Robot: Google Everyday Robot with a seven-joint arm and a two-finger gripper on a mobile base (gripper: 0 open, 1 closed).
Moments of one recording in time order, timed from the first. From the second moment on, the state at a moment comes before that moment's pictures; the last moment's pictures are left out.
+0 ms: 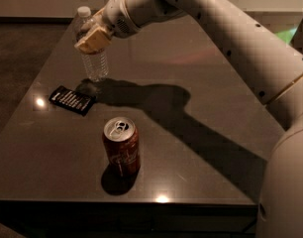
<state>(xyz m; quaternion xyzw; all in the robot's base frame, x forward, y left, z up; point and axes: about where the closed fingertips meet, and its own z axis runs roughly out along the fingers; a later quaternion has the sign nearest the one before) 0.653 0.153 0.969 -0.62 0.60 0.27 0.44</state>
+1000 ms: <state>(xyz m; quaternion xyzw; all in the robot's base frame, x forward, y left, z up) 0.638 0.165 0.950 -0.62 0.59 0.30 0.42</state>
